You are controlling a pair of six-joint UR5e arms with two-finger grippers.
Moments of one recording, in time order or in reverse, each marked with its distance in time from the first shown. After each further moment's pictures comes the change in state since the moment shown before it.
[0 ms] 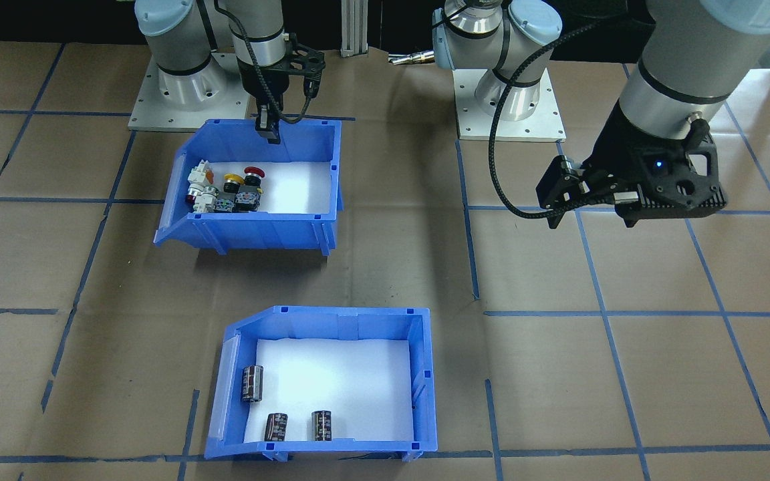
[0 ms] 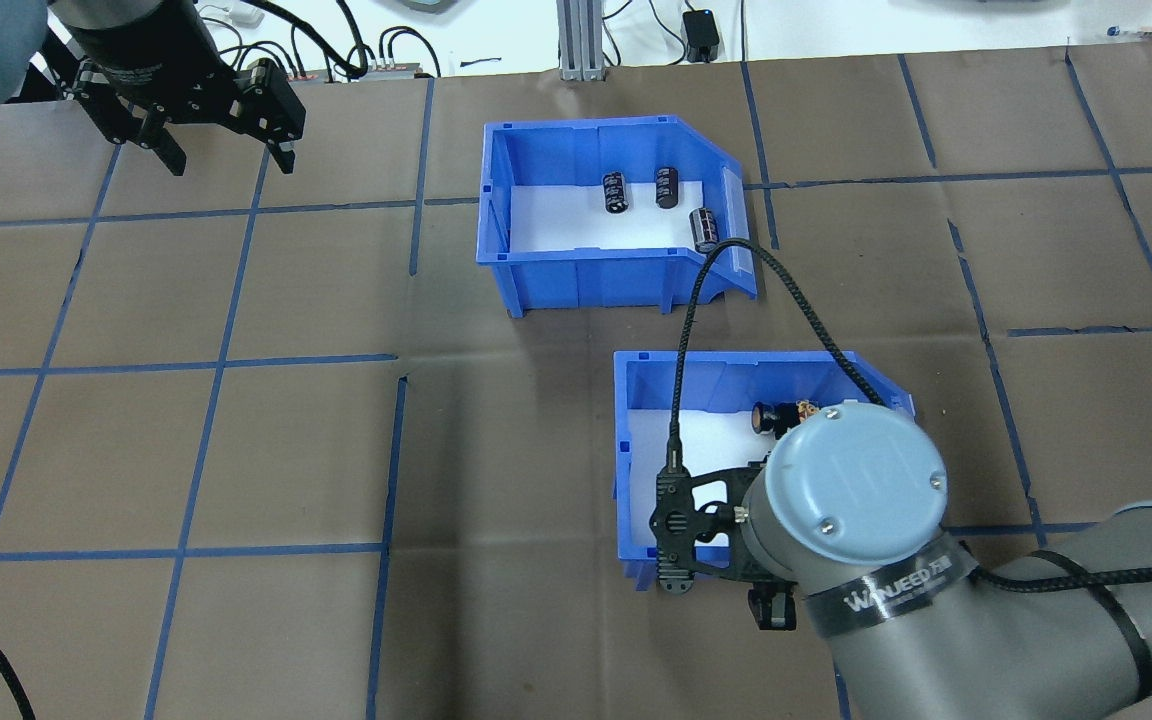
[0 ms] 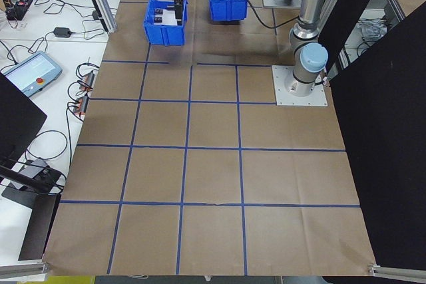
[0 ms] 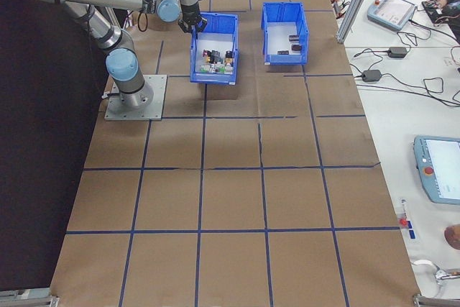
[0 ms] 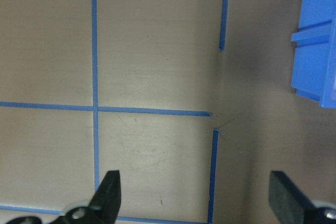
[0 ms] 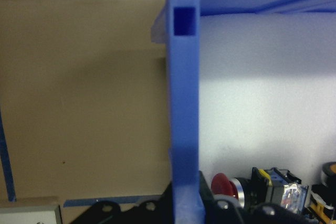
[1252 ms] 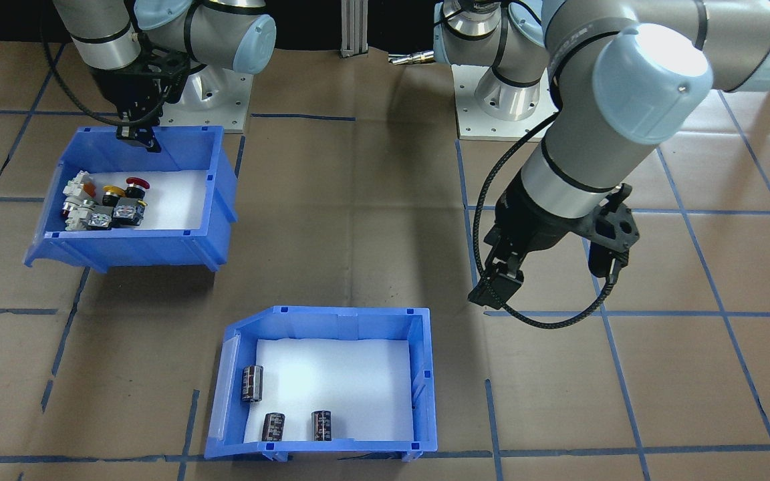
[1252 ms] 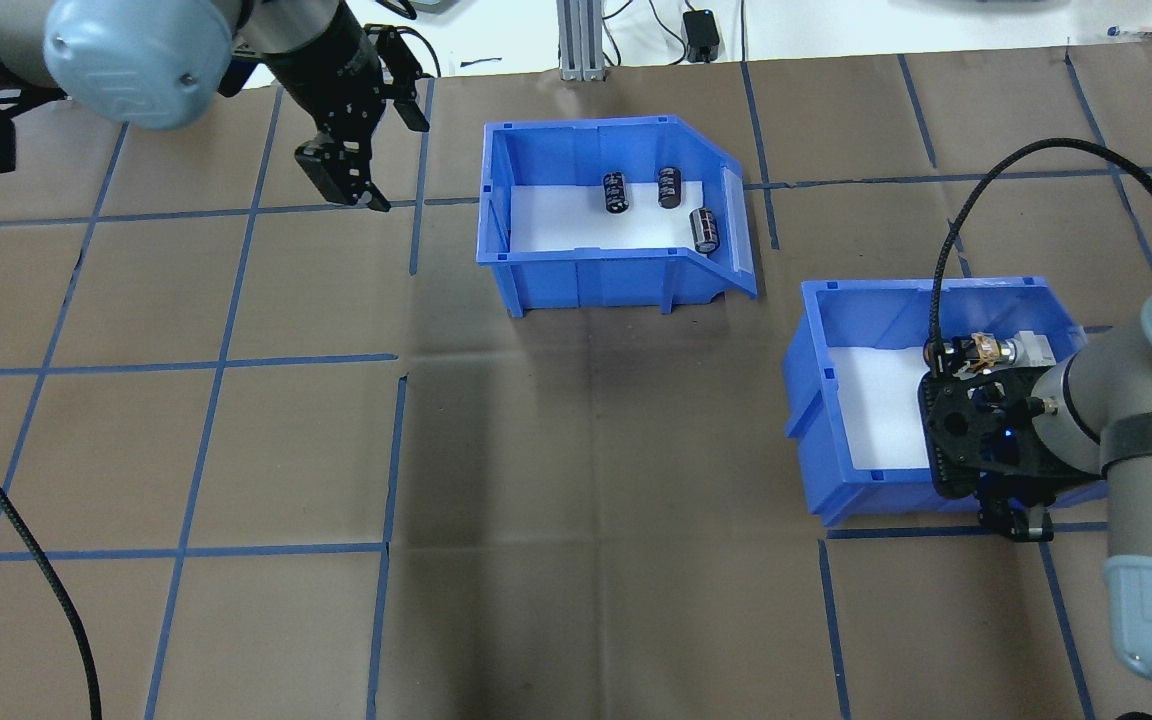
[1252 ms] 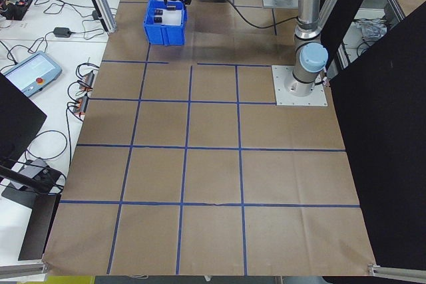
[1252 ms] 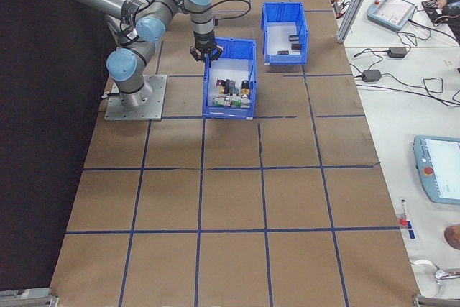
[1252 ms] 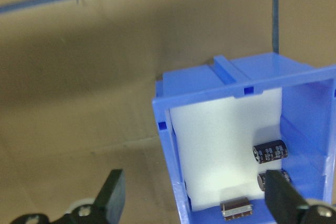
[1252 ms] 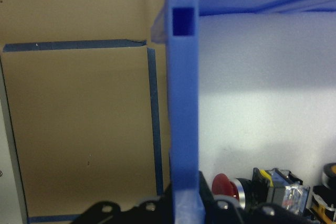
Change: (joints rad) left arm -0.081 -0.128 0.018 0.089 -0.197 -1.214; right arm -0.628 -0.179 0.008 0.159 0.040 -0.662
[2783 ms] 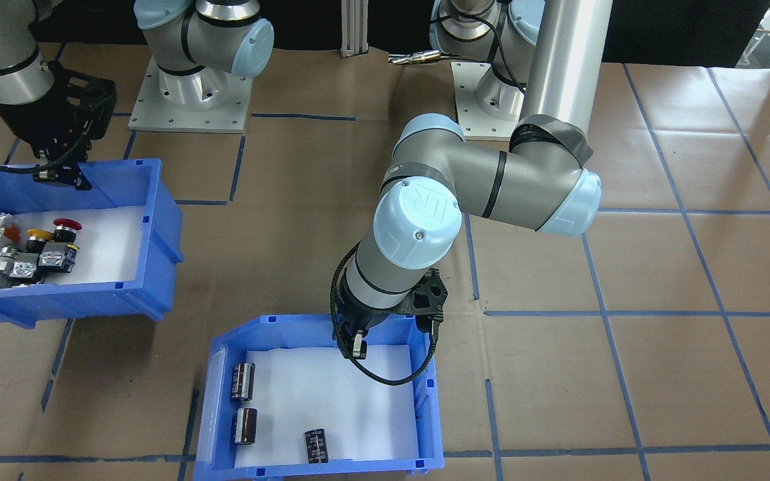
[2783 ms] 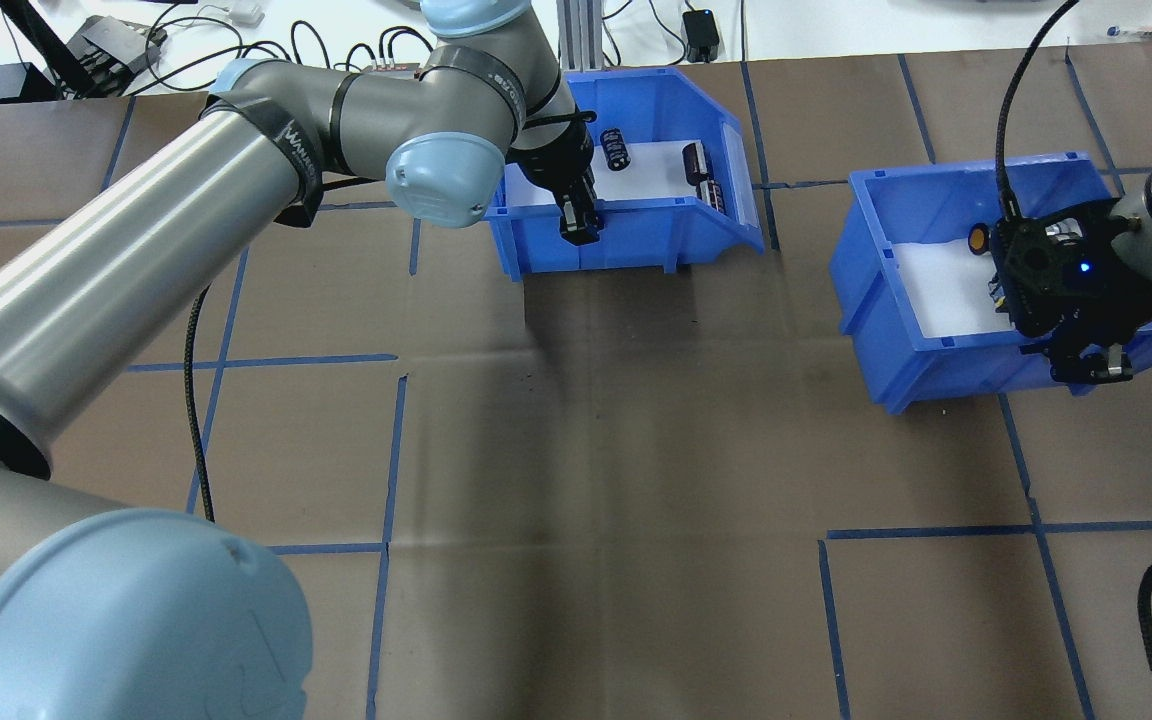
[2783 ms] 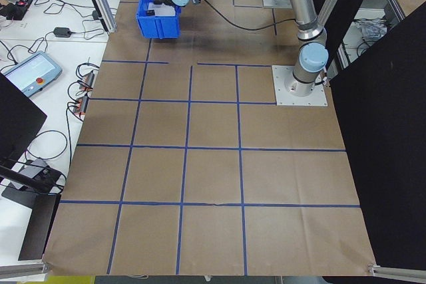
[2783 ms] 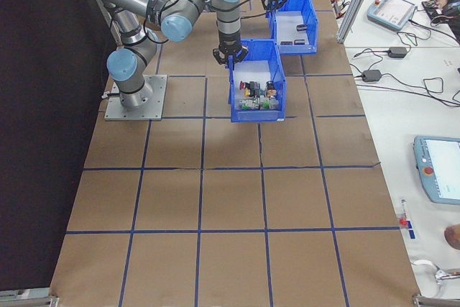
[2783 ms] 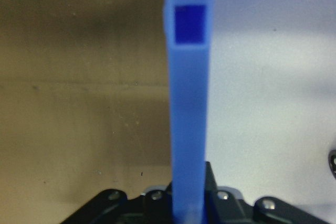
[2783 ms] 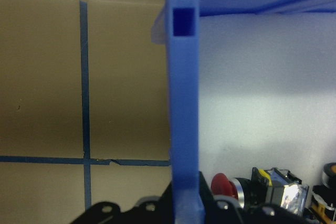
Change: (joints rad) left arm -0.250 -0.299 0.007 0.369 -0.096 -0.713; right arm -0.107 0.281 -0.280 -0.019 -0.011 -0.170
